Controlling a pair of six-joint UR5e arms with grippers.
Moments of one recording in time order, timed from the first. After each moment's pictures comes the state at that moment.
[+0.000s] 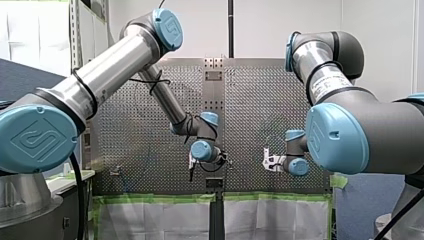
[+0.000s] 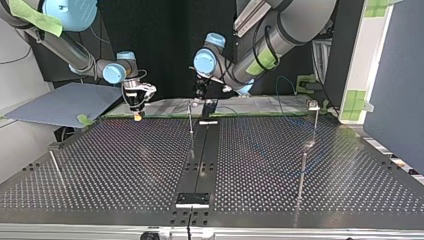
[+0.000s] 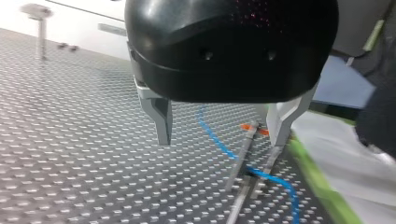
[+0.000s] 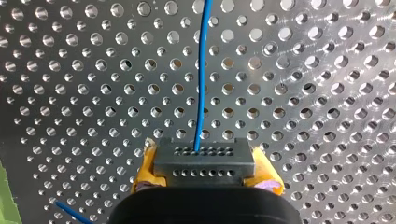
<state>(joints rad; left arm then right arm) -0.63 -2.37 -1.60 -2.56 -1.82 -1.67 1.79 -0.61 1.57 -0.86 1.36 1.59</state>
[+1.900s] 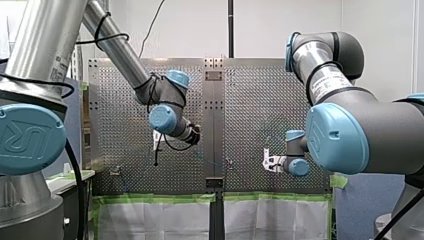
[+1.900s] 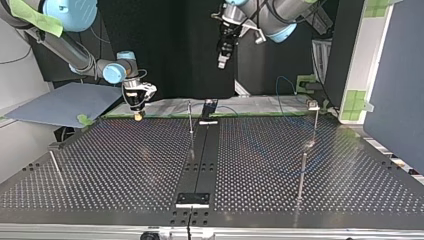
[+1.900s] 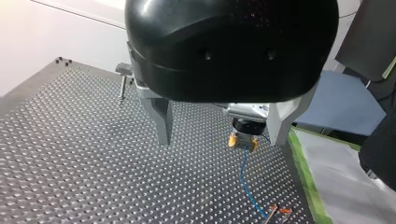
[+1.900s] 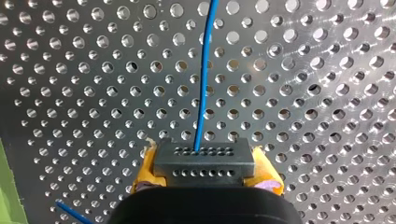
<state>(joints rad) -0.72 -1.80 -2.17 -2.57 -1.98 -1.78 1.79 -0.61 1.57 -0.86 1.36 1.60</state>
